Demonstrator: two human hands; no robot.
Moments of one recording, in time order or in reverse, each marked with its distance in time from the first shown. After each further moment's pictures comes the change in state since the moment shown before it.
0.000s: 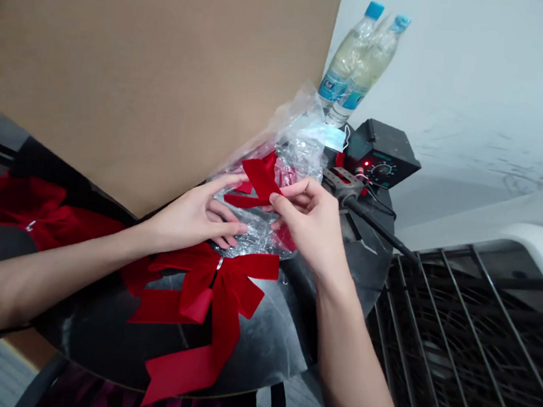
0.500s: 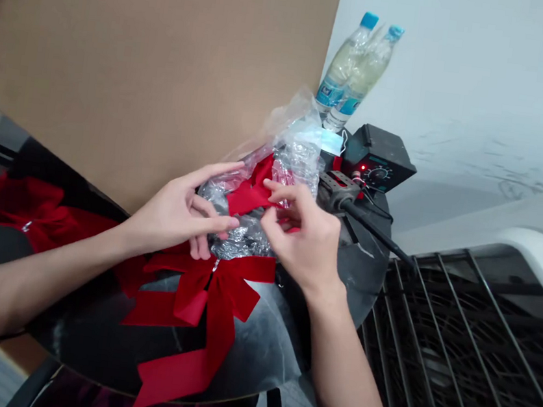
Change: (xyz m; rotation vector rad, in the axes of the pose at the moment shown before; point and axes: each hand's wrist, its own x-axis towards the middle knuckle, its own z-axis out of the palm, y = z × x) left_hand -0.016 0.023 -0.006 0.006 0.002 0.073; right_hand -0.021 0.002 -0.001 -0.479 0.061 -0.496
